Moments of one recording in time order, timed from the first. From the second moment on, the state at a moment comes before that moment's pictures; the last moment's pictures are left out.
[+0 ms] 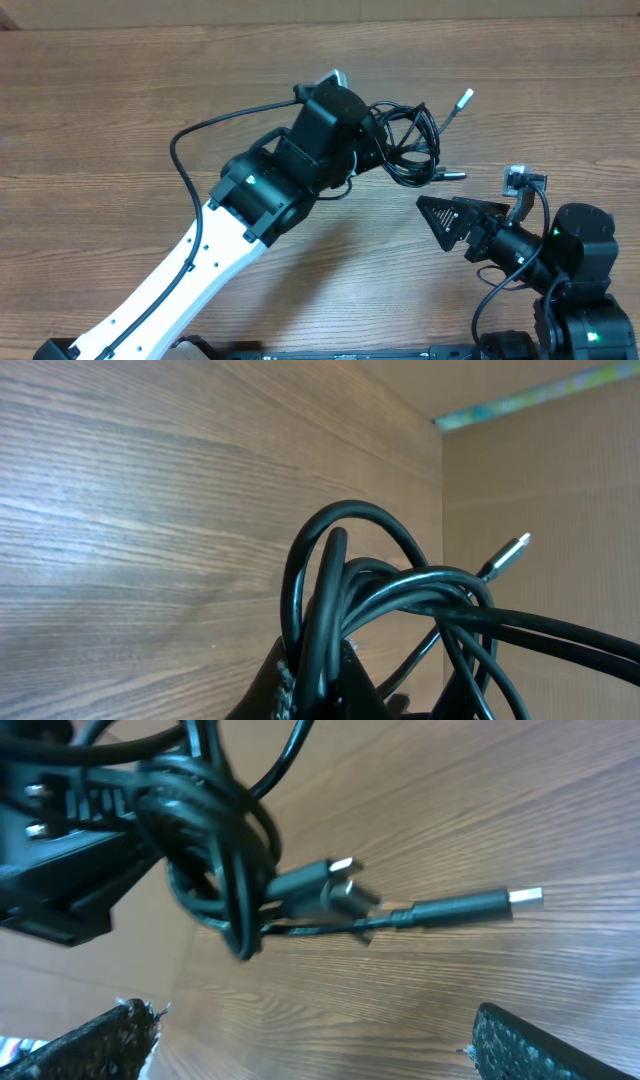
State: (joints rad) left arm -0.75 1.46 1.53 -0.70 0.05 -1.07; right arm 0.05 0.62 0.77 -0.64 -0.66 0.56
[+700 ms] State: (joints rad) left arm -0.76 1.46 1.53 -0.72 0.13 -1.04; right arm 0.05 0.62 0.77 -0.72 -0.48 0.54
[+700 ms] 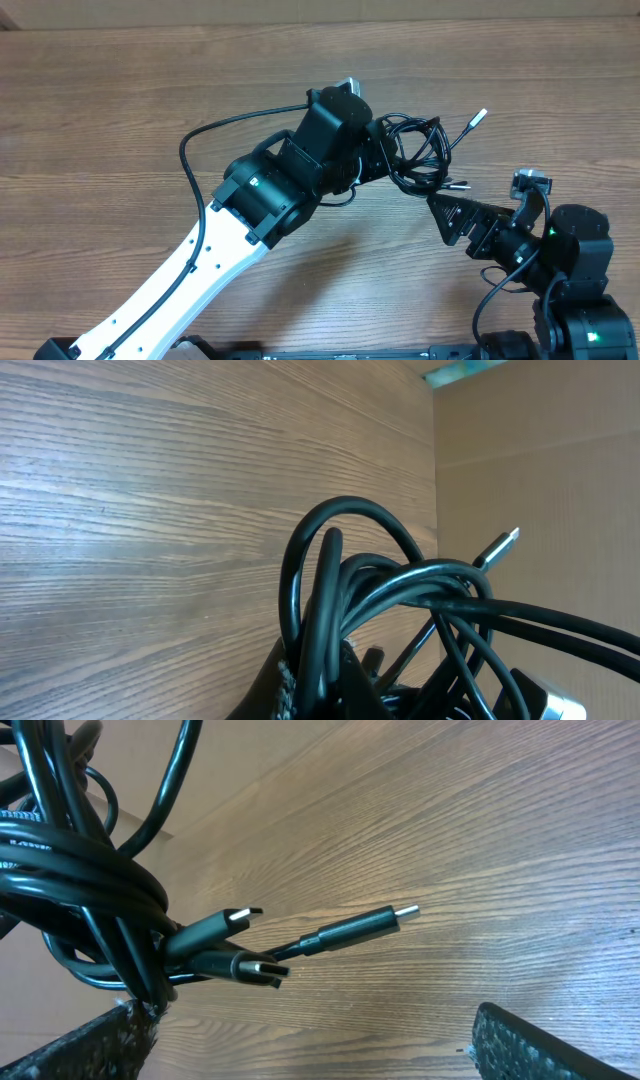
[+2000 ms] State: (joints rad) left arm -0.69 1.47 1.53 -0.59 0.60 -0.92; right arm 0.05 0.62 0.80 -0.76 -0.37 0.54
